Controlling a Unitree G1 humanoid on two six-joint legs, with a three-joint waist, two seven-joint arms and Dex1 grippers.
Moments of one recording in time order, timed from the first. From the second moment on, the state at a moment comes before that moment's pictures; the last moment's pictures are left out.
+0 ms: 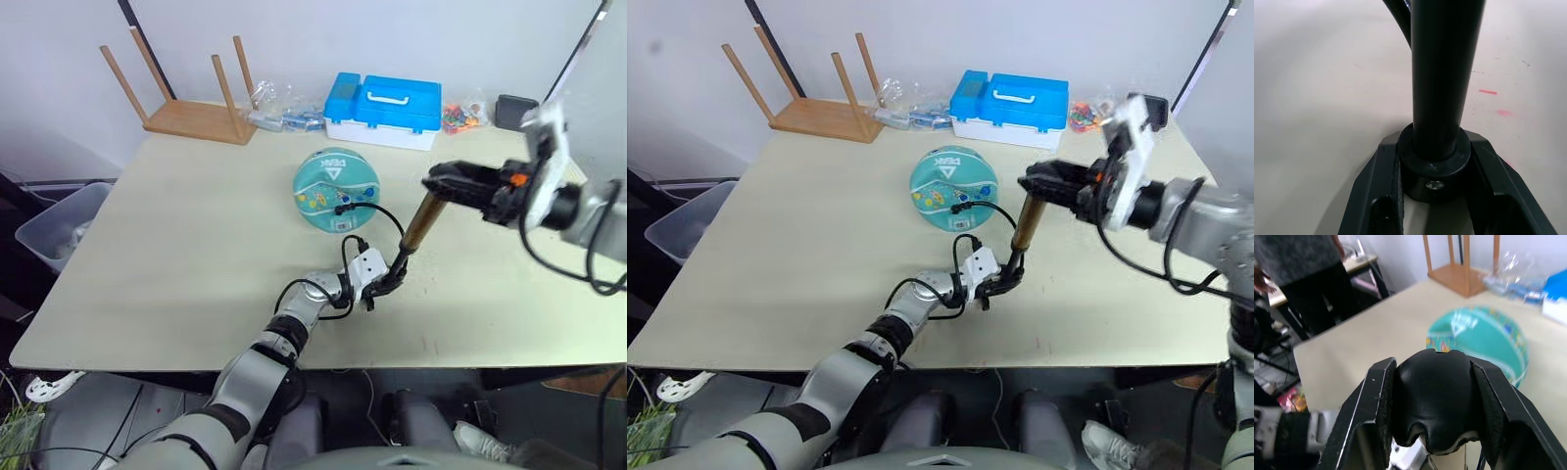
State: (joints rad) left arm -0.68 0.04 -0.28 1.11 0.13 -0.40 -0.77; right arm -0.54 -0.76 -0.06 -0.34 1.08 0.96 0.48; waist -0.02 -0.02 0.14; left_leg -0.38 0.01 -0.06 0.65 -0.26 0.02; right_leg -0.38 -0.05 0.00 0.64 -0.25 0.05
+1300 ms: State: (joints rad) left arm -0.70 0.02 -0.28 1.11 0.13 -0.40 -0.80; right arm -0.85 -0.91 -0.21 -0.29 1.42 1.29 0.31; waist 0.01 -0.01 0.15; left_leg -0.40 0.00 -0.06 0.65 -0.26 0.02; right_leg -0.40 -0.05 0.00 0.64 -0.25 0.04
